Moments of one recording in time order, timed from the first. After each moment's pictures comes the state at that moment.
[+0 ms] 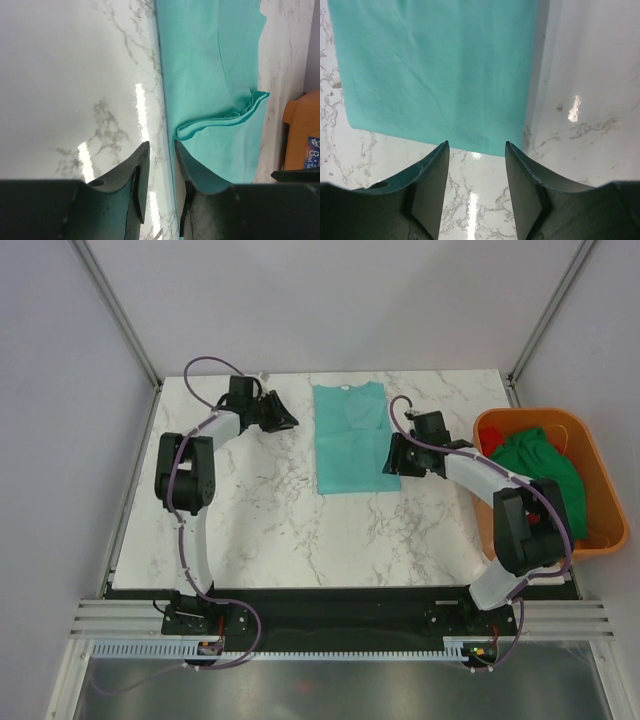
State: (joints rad) left arm -0.18 2.25 1.67 -0.13 0.52 -0.54; right arm 0.28 1.66 1.05 -0.28 -0.18 0.37
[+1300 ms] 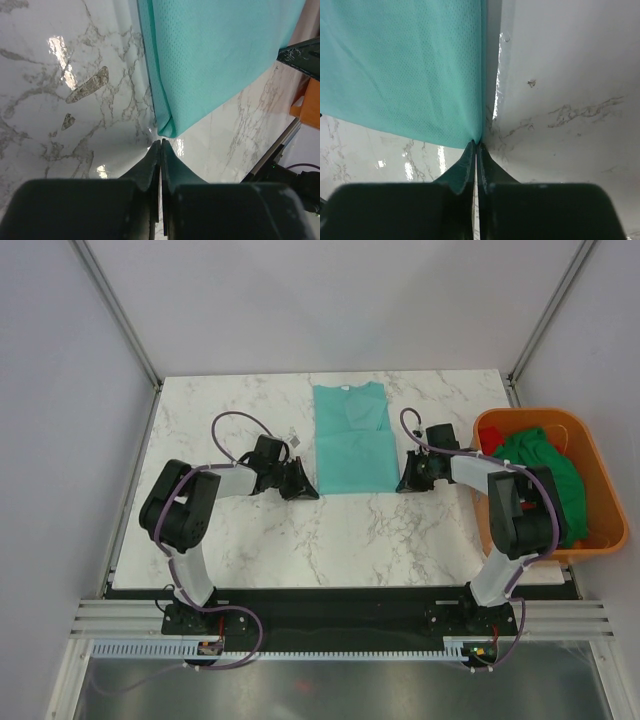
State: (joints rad) left arm -0.40 1.86 0.93 0.04 0.52 -0.62; right arm 0.16 1.76 0.97 -0.28 -0.34 0.31
